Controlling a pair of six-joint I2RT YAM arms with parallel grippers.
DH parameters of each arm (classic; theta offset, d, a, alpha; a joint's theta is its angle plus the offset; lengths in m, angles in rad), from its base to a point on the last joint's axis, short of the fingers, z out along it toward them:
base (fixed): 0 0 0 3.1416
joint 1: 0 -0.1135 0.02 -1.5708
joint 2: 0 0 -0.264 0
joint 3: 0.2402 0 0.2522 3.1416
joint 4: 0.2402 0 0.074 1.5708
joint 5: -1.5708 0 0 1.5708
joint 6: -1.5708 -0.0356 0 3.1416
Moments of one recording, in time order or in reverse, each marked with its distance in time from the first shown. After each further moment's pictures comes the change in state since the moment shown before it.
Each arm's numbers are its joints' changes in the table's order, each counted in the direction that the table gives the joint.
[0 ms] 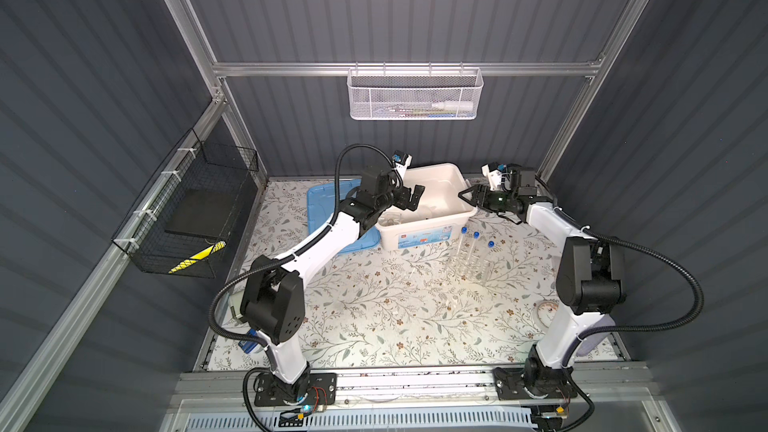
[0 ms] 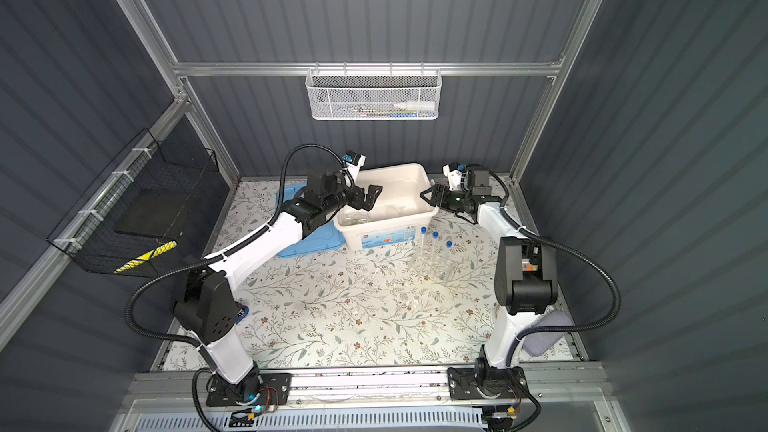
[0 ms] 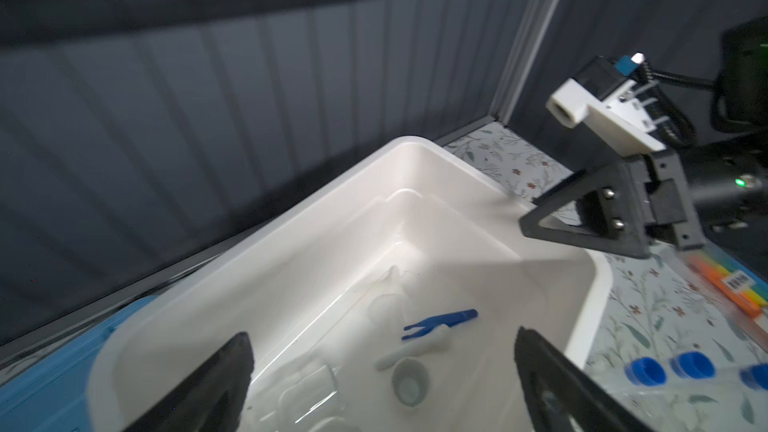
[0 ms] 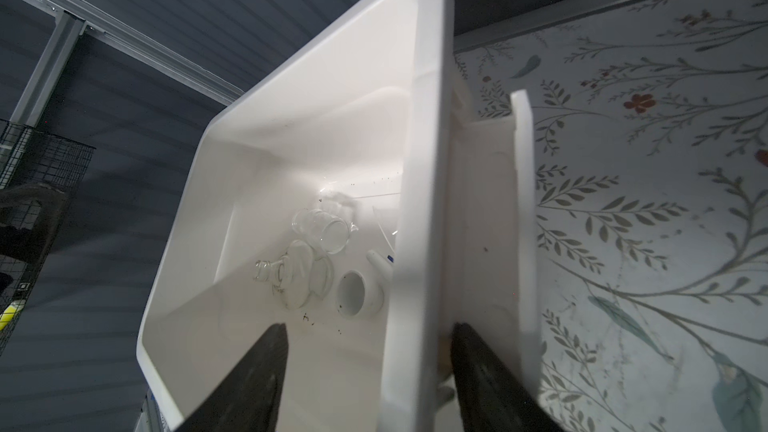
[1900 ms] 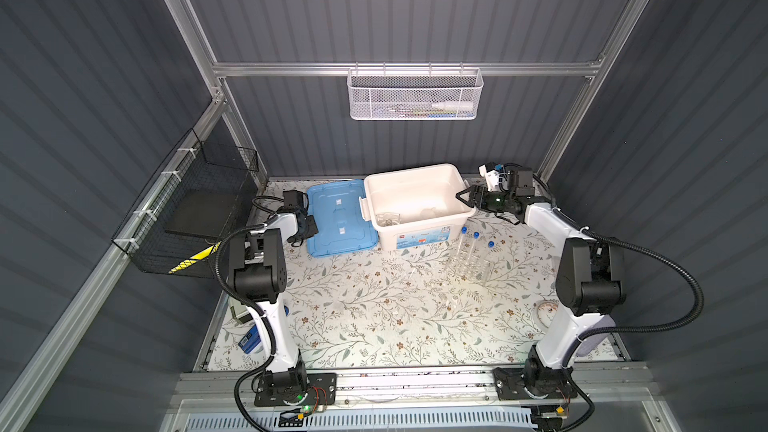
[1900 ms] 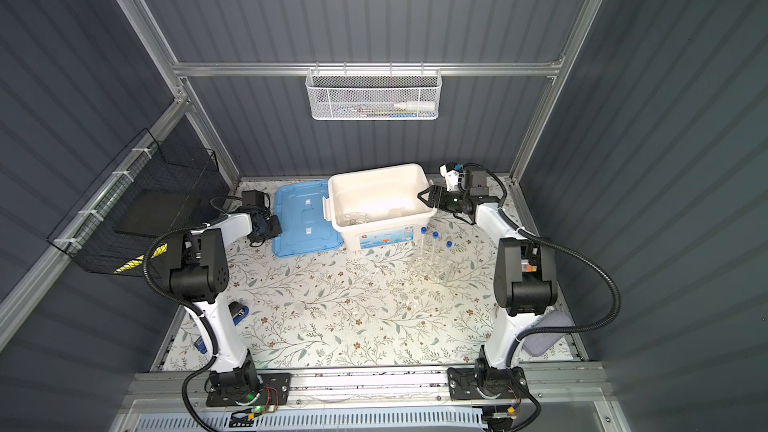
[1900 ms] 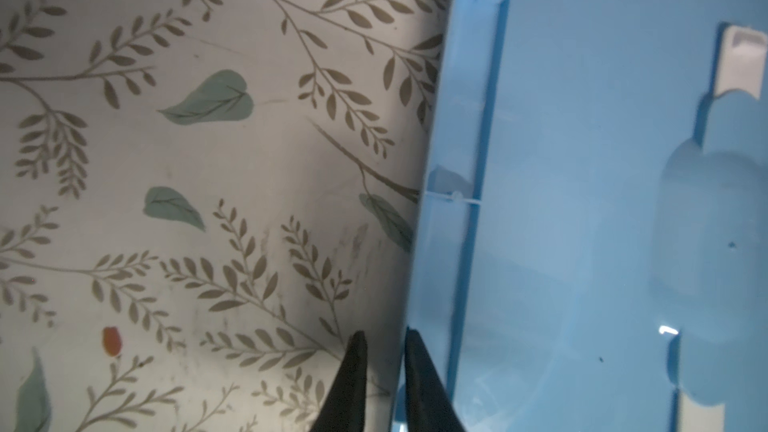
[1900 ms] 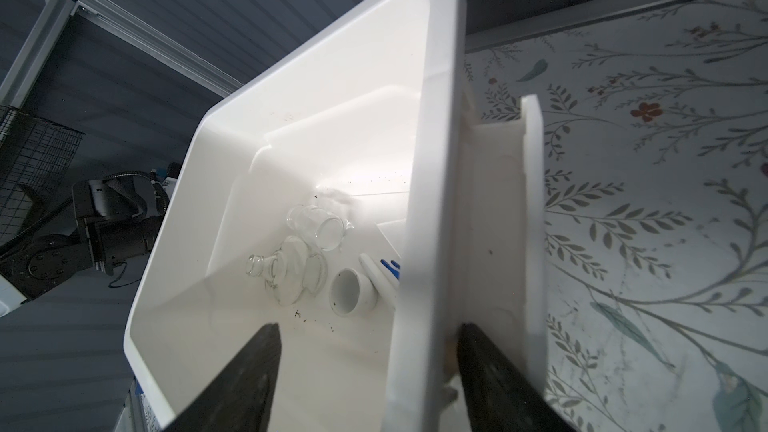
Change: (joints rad) left arm -0.628 -0.274 -0.148 0.288 0.071 0.222; right arm -0.015 0.011 -0.005 0.006 -0.024 0.034
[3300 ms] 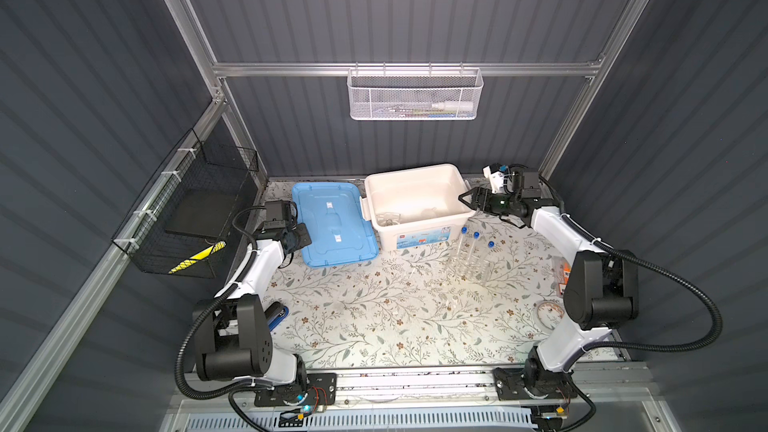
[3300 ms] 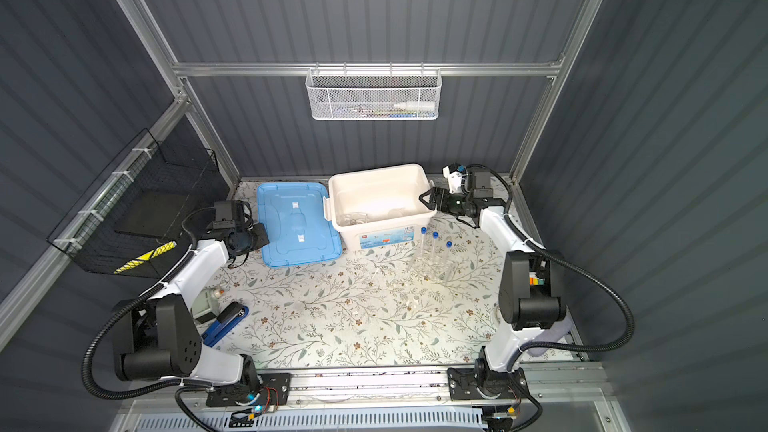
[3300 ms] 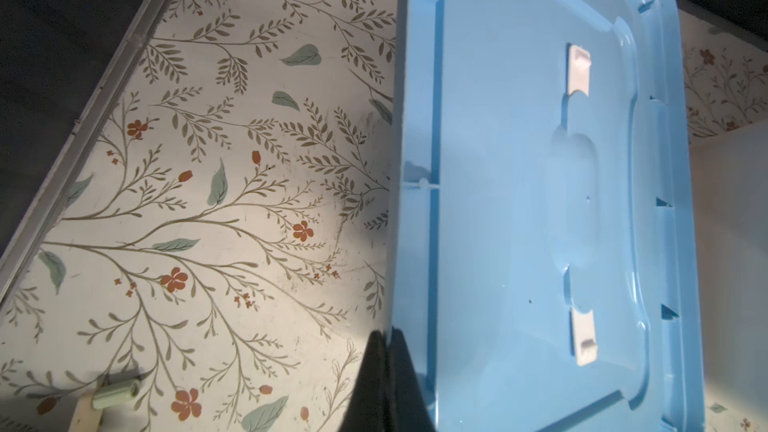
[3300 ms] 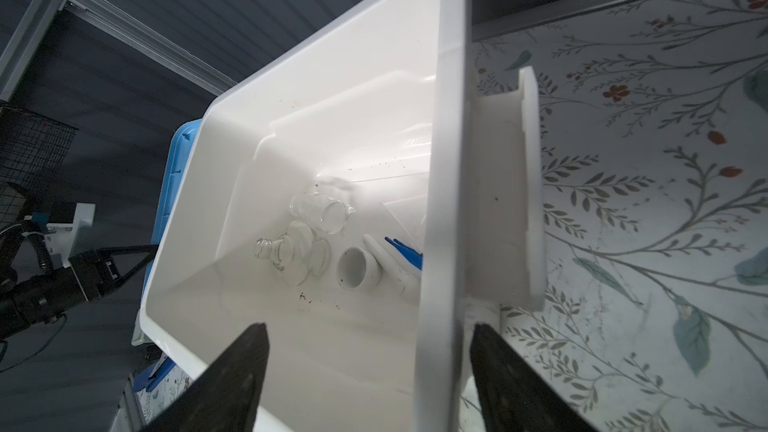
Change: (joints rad) left arm 0.000 0.590 -0.334 0.094 -0.026 0.026; right arm -0.003 0.123 -0.057 0.072 -0.055 0.007
